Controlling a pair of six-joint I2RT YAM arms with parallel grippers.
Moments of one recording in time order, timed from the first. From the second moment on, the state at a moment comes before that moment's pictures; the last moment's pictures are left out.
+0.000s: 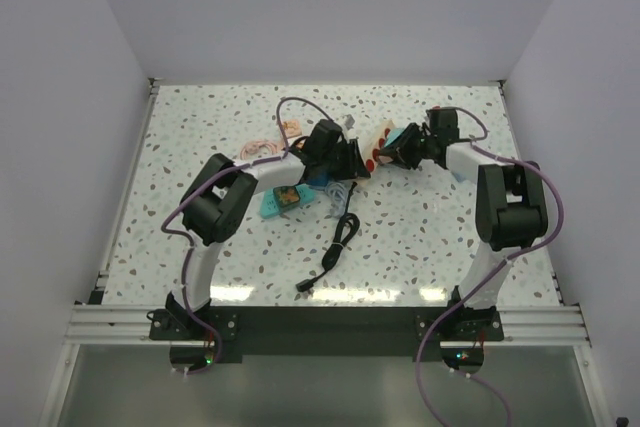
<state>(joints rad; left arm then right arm) -0.67 2.13 1.44 0.04 0.30 -0.70 0.09 1.86 1.15 -0.11 -0.47 0.82</state>
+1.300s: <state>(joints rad) -0.69 2.29 1.63 -0.05 0.32 -0.70 0.07 1.67 1.10 -0.30 -0.56 0.72</state>
